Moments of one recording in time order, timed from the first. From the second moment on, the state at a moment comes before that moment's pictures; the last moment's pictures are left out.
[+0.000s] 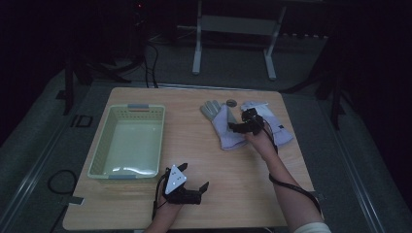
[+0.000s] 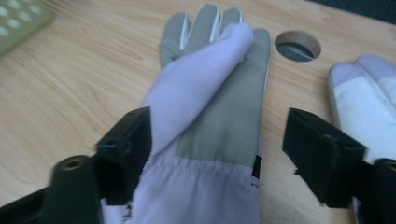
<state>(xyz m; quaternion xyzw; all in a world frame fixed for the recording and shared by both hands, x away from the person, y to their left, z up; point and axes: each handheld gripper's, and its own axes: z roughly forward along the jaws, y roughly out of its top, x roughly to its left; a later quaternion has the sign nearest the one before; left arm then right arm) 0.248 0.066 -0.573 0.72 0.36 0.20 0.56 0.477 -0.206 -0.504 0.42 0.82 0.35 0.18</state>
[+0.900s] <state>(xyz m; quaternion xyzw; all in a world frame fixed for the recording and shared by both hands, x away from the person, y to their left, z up) 0.247 0.065 -0.573 0.72 0.35 0.20 0.56 0.493 -0.185 -0.540 0.42 0.85 0.28 0.18</state>
